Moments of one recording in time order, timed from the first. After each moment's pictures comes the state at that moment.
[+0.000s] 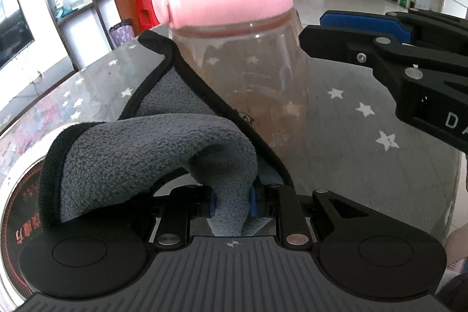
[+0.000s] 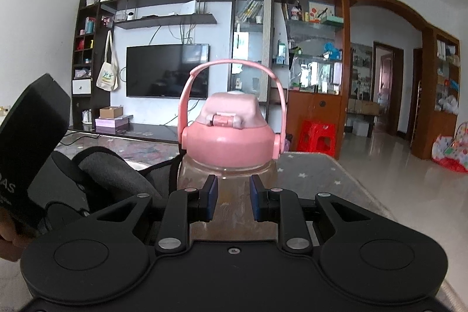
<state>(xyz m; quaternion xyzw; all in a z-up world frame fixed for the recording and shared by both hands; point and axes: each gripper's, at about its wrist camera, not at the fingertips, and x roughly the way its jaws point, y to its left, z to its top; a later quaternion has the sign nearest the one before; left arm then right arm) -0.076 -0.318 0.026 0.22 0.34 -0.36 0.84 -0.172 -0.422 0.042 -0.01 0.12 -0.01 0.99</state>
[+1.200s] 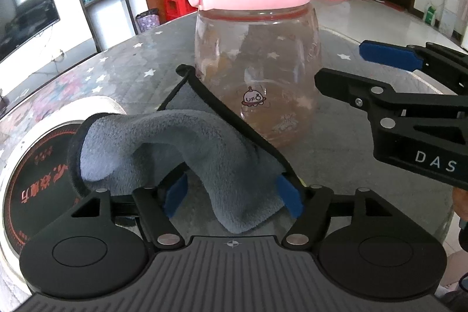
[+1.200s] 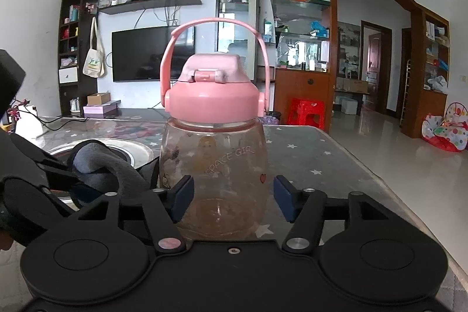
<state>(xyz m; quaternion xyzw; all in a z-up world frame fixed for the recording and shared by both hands) -0.103 -0.303 0.033 0.18 0.35 -0.31 0.86 -0.176 -0.431 0.038 0.00 0.15 -0.04 0.99</state>
